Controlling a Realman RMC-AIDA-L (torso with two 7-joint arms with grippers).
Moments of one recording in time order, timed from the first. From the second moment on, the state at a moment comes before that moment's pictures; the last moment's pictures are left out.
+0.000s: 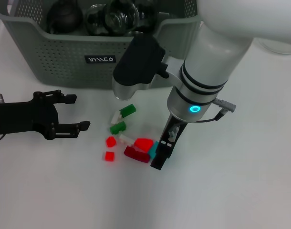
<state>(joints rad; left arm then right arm) -0.42 -2.06 0.58 0.70 2.19 1.52 -1.15 1.10 2.12 -2.00 -0.79 -2.24 -1.30 2.69</state>
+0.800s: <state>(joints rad) -0.42 -2.06 0.58 0.70 2.19 1.52 -1.15 1.10 2.12 -2.06 -0.79 -2.22 -1.26 2.74</state>
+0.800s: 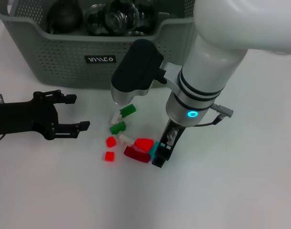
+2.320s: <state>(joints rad) -0.41 -2.07 0.58 0.69 2.19 1.52 -1.14 1.05 2.11 -2.05 -0.88 -2.28 -1.28 2.84</state>
